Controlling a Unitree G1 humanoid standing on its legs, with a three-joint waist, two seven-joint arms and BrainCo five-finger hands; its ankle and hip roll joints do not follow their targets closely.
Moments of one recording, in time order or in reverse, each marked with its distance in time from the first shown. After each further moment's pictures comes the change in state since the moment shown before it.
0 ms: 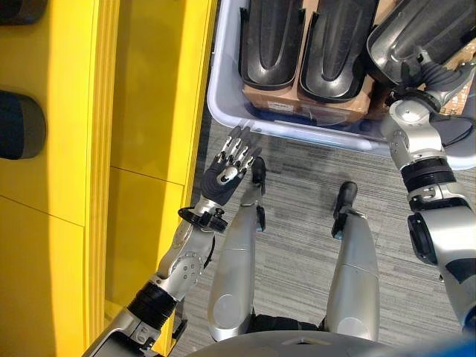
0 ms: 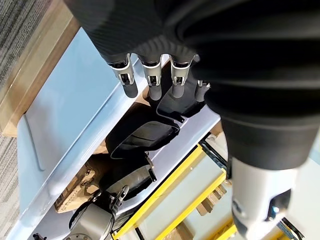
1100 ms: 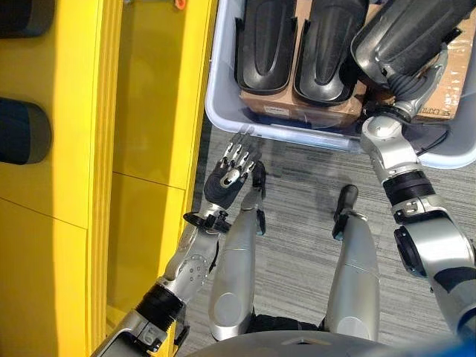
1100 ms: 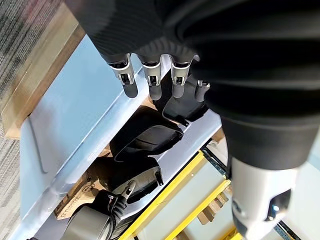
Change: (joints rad) left arm 0.005 -0.040 -0.017 0.063 -0.005 -0.023 0.001; right arm 0.072 0.064 0.032 -0.103 -0.174 0.037 -0.013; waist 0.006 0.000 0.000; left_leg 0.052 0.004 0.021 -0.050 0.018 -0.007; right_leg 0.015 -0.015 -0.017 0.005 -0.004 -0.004
